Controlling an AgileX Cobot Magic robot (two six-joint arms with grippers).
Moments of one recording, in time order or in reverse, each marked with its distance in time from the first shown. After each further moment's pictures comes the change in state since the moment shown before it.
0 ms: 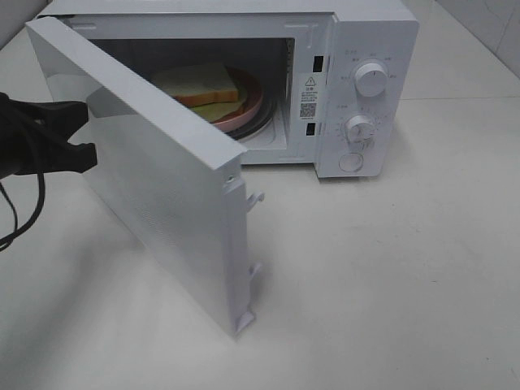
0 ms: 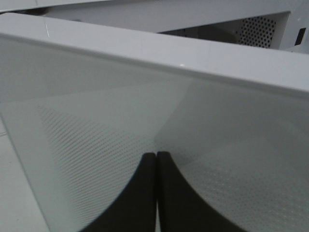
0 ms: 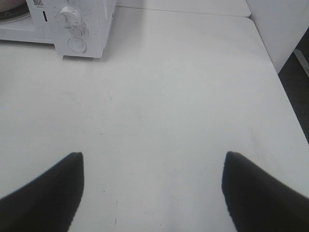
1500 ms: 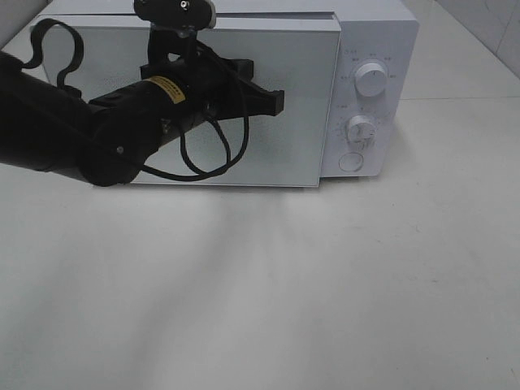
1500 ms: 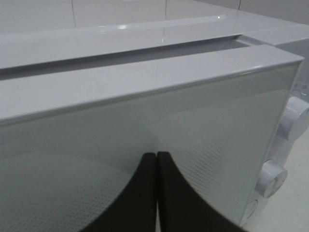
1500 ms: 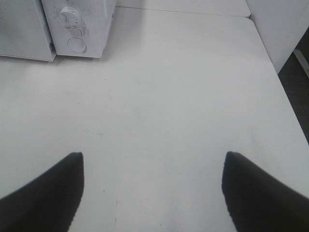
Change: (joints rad) left arm -0.375 0.434 -0.585 -0.414 0.078 0.222; right arm 0.000 0.000 0.000 0.000 0.000 0.000
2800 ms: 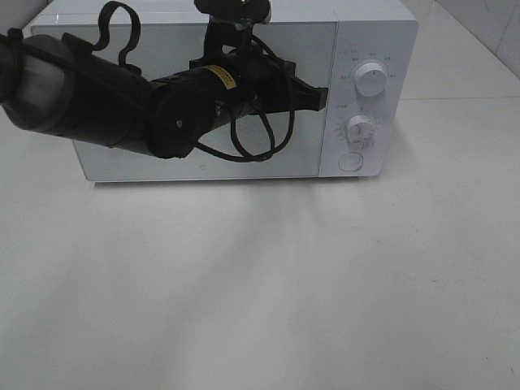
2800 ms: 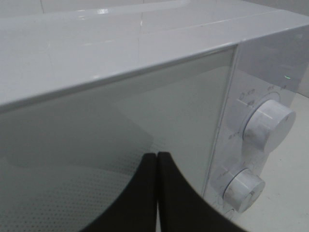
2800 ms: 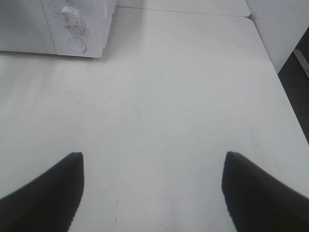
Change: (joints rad) left arm -0.028 0.120 -0.225 -0.023 0.168 0.038; right arm 0.000 0.000 0.000 0.000 0.000 0.000
